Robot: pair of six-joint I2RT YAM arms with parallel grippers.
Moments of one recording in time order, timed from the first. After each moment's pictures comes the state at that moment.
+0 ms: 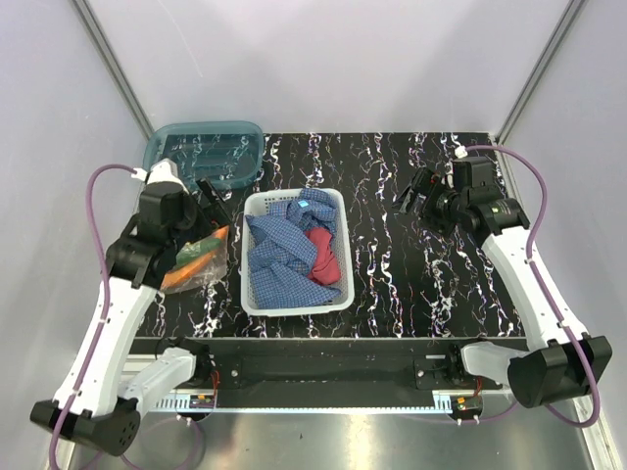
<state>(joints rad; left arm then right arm) -0.26 0.90 1.17 -0.81 -0.14 -0.62 0.20 1.19 1.22 -0.75 -0.24 0.65</state>
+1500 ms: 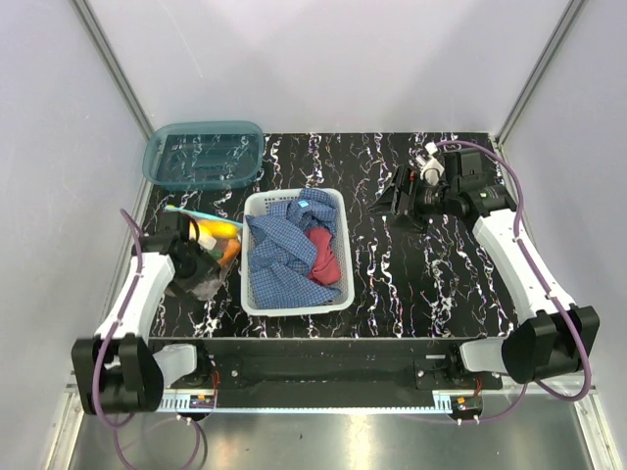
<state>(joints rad) 0.05 1.18 0.78 -0.95 -0.06 -0.77 0.20 1.33 1.27 -0.72 -0.70 0.58</state>
